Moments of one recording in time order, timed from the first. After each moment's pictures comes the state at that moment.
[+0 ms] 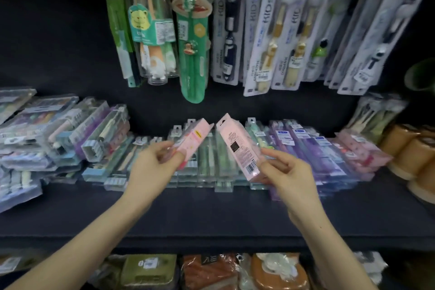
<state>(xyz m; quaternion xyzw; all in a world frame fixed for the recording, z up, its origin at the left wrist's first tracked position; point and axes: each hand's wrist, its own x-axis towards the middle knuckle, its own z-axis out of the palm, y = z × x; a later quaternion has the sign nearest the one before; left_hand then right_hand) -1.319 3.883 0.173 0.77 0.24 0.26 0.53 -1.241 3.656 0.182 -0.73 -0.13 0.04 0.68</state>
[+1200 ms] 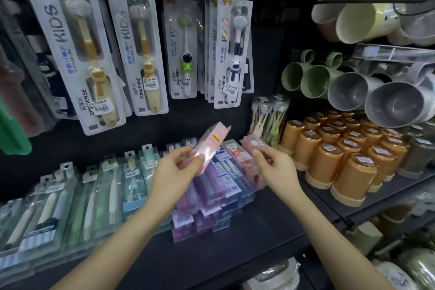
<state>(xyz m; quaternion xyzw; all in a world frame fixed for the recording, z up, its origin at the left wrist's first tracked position) -1.146 3.688 0.186 0.77 0.06 0.15 0.61 -1.094 3.473 0.173 -0.88 -0.08 -0.18 0.43</state>
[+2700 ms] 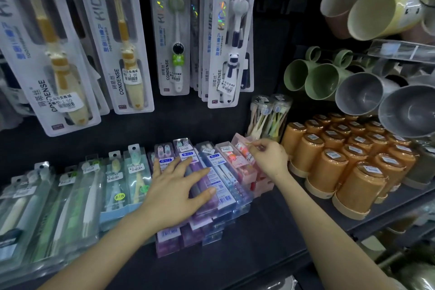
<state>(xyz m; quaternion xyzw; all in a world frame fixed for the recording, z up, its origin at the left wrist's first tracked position) -1.120 3.687 0.160 0.99 -0.09 0.02 0.07 -1.002 3.467 0.153 -0.92 0.02 -0.16 0.36</state>
